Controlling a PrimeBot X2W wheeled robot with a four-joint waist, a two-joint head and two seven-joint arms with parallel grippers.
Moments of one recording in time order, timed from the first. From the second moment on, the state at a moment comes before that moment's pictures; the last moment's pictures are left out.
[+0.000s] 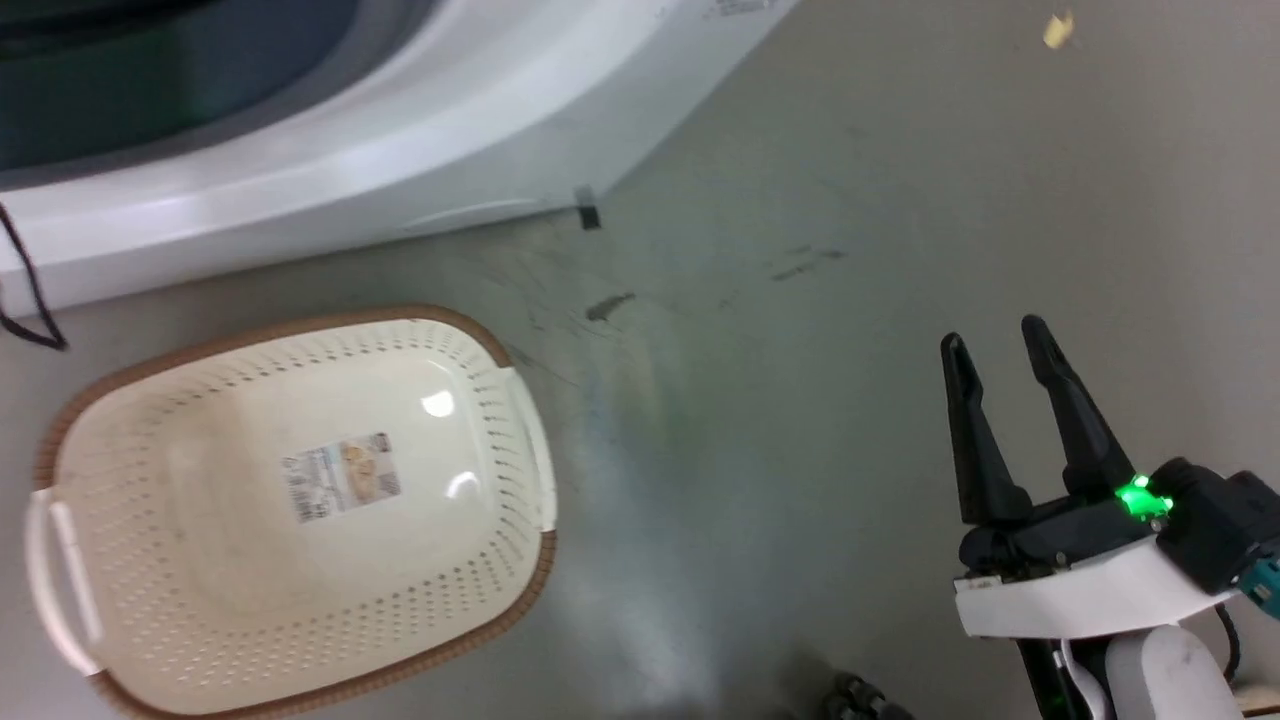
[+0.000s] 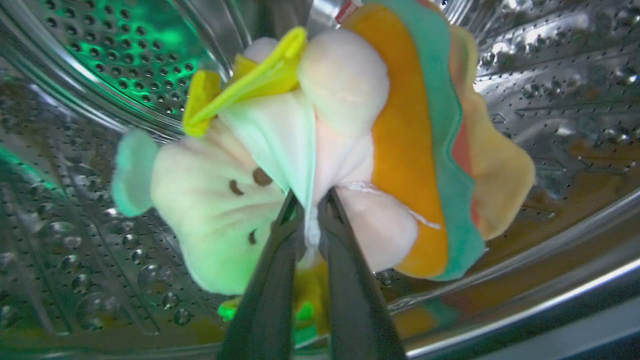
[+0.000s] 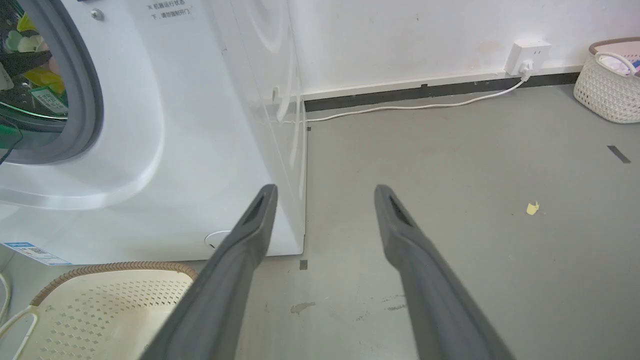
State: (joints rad) left arm -1.12 0.53 -0.03 0.53 -0.06 -0.12 0.11; right arm -0.16 -0.05 0.09 -0.07 0.28 0.13 -0.26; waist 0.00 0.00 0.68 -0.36
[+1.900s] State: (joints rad) left arm -0.07 0.18 -0.14 0.07 -0.14 0.02 -0.26; right arm 0.02 -0.05 -0.03 -0.05 0.13 0.13 -0.26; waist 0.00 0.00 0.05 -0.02
